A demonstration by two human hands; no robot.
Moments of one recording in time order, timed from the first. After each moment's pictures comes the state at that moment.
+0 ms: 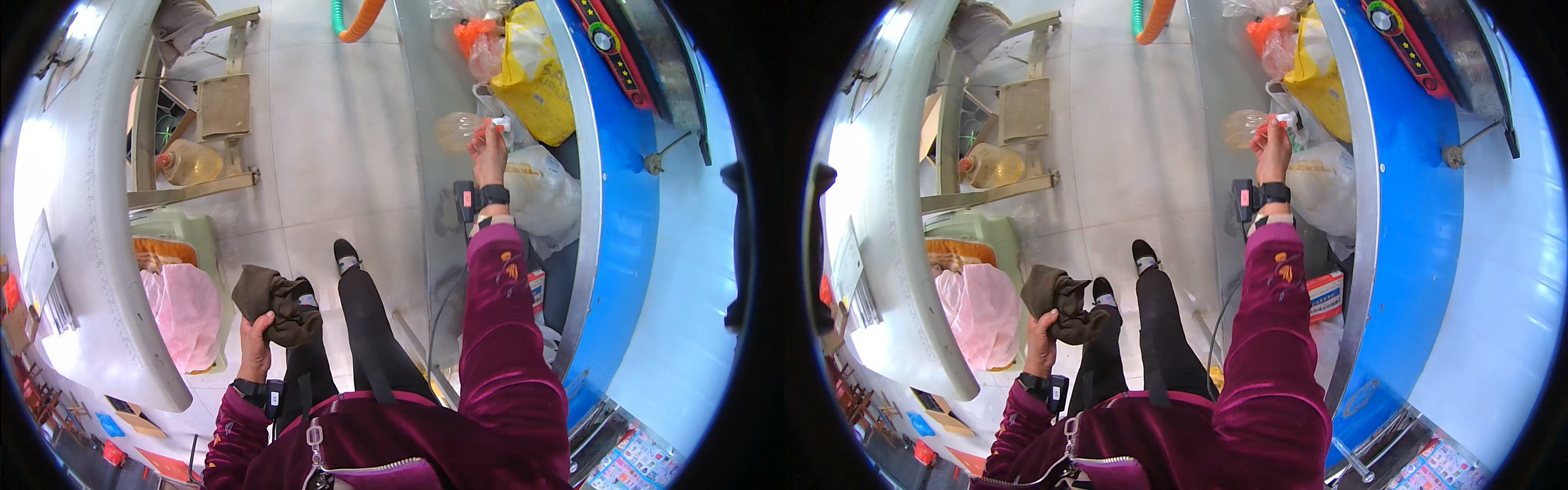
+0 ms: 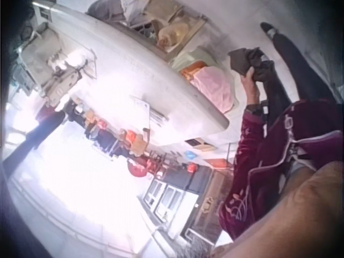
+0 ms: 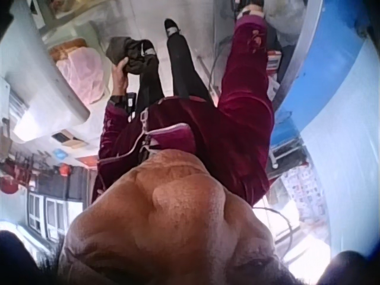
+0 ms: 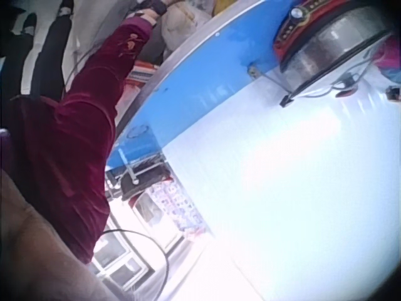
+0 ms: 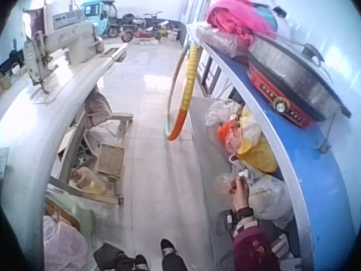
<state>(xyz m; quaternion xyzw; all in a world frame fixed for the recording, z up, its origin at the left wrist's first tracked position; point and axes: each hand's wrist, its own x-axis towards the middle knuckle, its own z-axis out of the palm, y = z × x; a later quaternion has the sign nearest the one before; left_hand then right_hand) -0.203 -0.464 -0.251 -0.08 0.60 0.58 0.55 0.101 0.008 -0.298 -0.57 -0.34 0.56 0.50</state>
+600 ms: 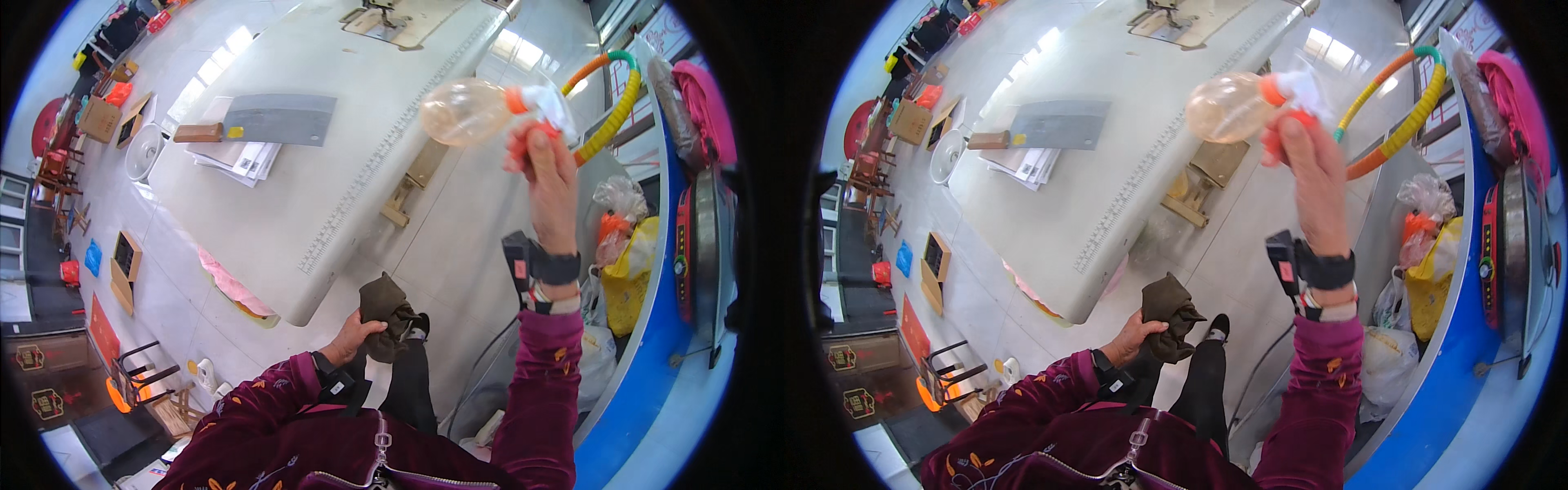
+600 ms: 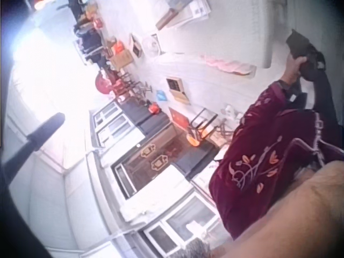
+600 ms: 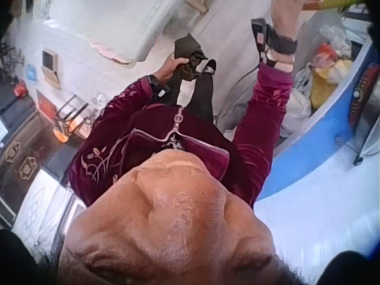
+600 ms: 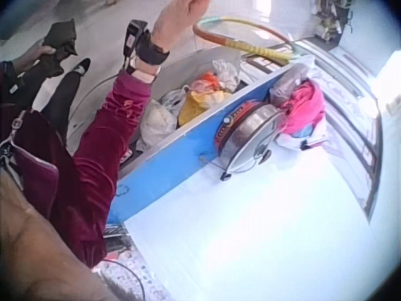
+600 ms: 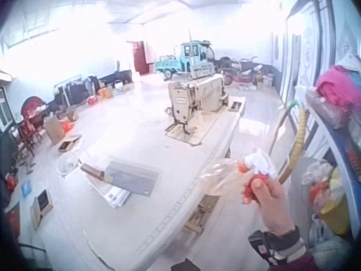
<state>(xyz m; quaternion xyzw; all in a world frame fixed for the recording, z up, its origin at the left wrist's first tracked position) -0.212 -0.478 -0.203 -0.09 0.55 0.61 0.56 -0.244 -0.133 -0.003 -0.12 -0.65 0.69 0.29</state>
